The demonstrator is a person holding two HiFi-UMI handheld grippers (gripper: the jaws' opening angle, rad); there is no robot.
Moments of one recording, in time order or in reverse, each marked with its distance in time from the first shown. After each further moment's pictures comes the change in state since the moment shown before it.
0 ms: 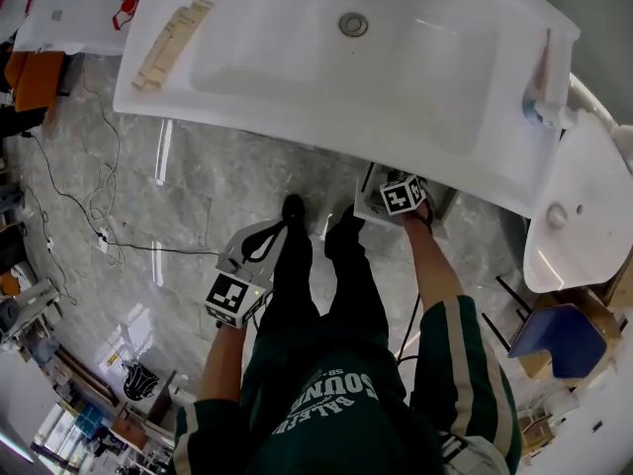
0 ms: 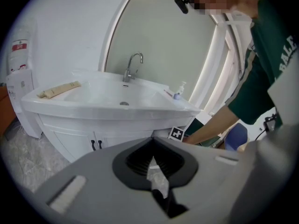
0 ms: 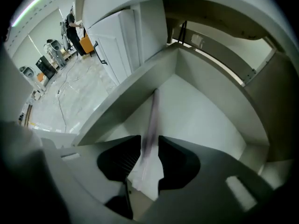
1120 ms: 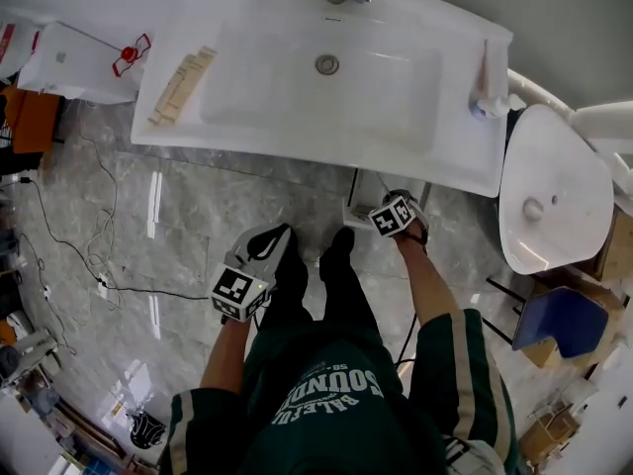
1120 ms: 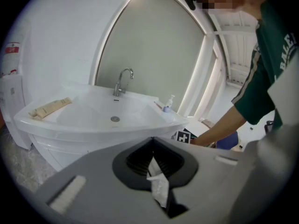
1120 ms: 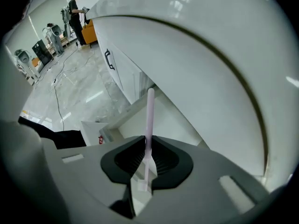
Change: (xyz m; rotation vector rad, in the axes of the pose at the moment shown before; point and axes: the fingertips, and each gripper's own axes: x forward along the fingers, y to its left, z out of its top) left arm -0.034 -0.016 0.053 0.038 -0.095 -0.110; right arm -0.121 0.002 -0.008 -0.088 0.047 -0.140
